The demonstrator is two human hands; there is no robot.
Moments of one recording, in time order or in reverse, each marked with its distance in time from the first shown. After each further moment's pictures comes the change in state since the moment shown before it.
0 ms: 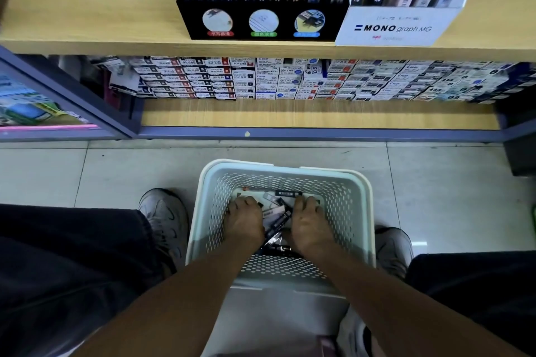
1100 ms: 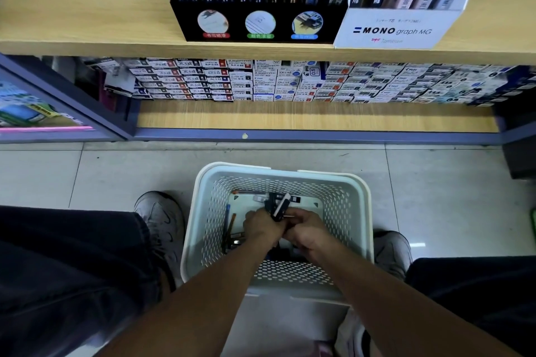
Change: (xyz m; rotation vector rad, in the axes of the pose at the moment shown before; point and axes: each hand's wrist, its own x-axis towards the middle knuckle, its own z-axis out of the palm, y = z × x) left_hand 0.012 0.041 0.015 -0.621 -0.105 -0.240; right_hand 0.000 -0.002 -0.009 1.384 -0.149 0.405
